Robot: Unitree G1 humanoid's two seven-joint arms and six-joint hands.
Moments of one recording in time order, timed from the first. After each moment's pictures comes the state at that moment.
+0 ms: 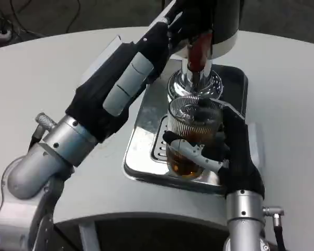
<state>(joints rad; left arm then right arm) -0.54 0.30 0.03 -0.04 -0.26 -0.13 -0.53 -0.40 0.07 0.16 0.31 -0.37 -0.15 -0.48</state>
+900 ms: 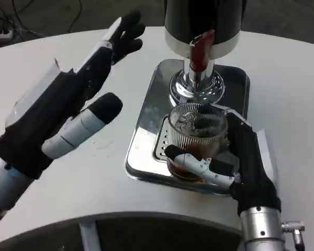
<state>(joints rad) -0.26 0.47 0.18 -0.24 -0.19 -0.33 -0.52 -0.20 0.04 0.19 -0.01 -0.39 -0.11 -0.32</state>
